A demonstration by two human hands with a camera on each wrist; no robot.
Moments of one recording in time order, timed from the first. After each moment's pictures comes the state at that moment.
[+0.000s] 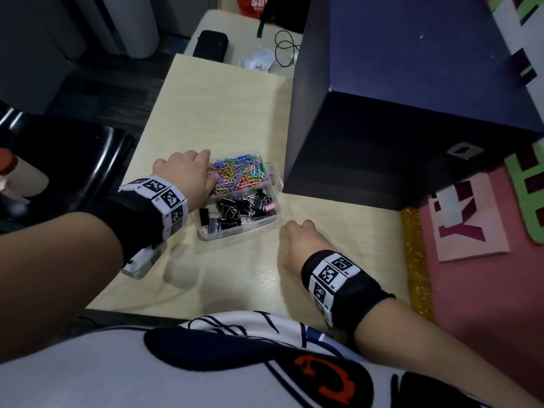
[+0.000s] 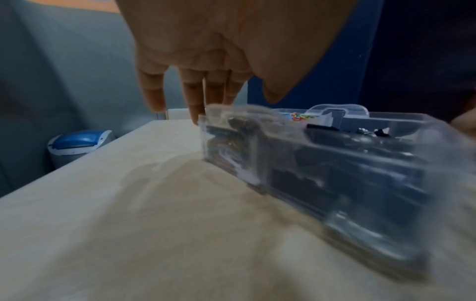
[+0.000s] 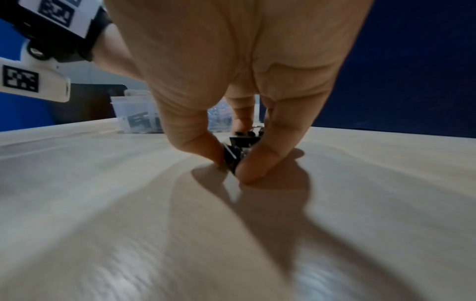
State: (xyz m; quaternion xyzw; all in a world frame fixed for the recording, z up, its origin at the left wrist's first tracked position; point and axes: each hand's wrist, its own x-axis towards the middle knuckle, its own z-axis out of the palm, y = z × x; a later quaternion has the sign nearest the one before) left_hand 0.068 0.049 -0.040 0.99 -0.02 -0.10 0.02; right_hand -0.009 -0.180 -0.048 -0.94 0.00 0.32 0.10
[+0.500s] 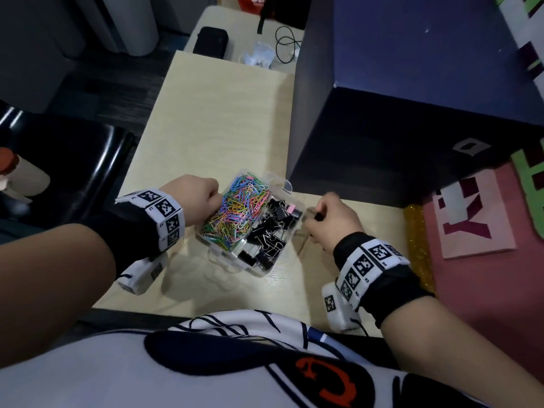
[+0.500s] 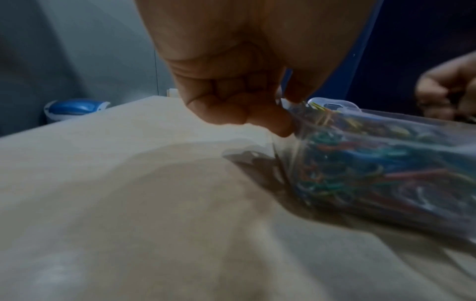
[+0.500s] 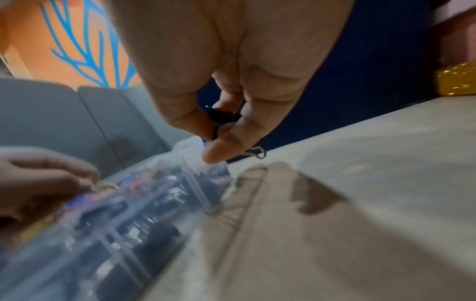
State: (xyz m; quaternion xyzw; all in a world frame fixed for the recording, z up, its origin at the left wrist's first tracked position) left_hand 0.048 0.049 -0.043 0.97 -0.08 -0.20 0.10; right_hand 0.012 -0.207 -0.030 -0.92 0.14 0.18 0.32
